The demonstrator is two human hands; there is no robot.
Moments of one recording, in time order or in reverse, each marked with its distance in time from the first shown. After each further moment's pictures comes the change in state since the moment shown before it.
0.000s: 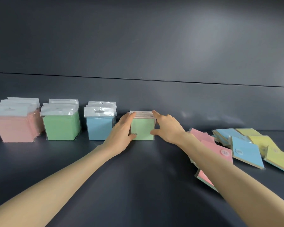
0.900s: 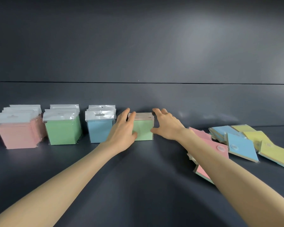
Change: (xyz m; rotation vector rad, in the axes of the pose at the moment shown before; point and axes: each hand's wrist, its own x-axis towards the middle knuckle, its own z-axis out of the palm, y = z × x) left_hand 0.001 0.021 -0.017 0.279 -0.035 0.022; right_hand -0.005 -0.001 -0.009 0.018 0.021 0.048
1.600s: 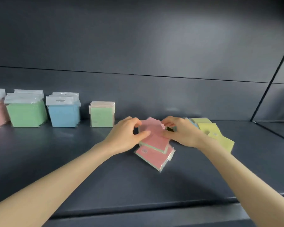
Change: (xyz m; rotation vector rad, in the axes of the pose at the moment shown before) left_hand -0.037 0.155 0.023 -0.294 -0.038 -0.015; right_hand -0.126 0.139 -0.062 0.249 -0.075 0.023
